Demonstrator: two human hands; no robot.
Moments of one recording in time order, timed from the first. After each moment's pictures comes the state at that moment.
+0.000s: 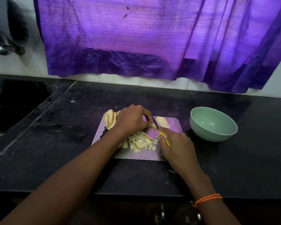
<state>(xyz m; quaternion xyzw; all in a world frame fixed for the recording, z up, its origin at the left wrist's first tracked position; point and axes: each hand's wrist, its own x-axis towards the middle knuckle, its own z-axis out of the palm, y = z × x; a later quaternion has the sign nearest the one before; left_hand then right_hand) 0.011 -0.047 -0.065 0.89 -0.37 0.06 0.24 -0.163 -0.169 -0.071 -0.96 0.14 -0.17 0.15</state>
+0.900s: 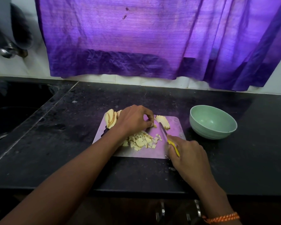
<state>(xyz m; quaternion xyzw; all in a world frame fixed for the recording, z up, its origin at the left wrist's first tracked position) 0.005 -0.048 -0.063 0.89 -0.38 0.09 0.21 -0.201 -0.181 -0.081 -0.96 0.12 -0.21 0.14</state>
